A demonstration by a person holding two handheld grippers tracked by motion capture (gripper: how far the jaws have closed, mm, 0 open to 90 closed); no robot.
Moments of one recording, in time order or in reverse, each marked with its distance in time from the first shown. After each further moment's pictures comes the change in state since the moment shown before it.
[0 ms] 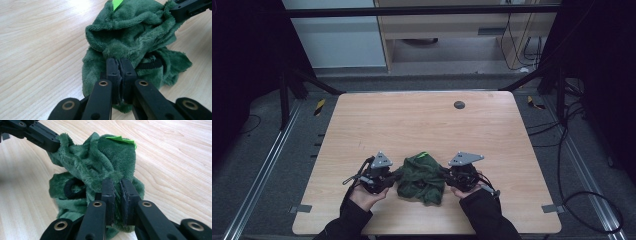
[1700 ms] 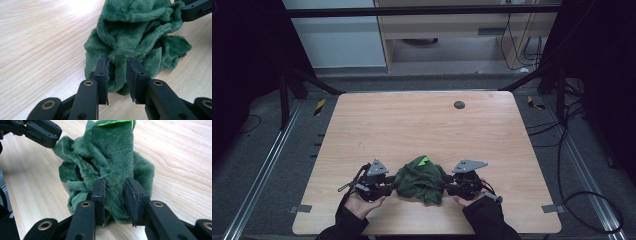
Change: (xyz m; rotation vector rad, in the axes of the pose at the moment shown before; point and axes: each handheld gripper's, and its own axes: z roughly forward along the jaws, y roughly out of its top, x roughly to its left) left arm -0.001 -0.016 -0.009 0.018 0.016 -0.003; right arm 0.004 -0.018 -0.008 0.027 0.046 0.053
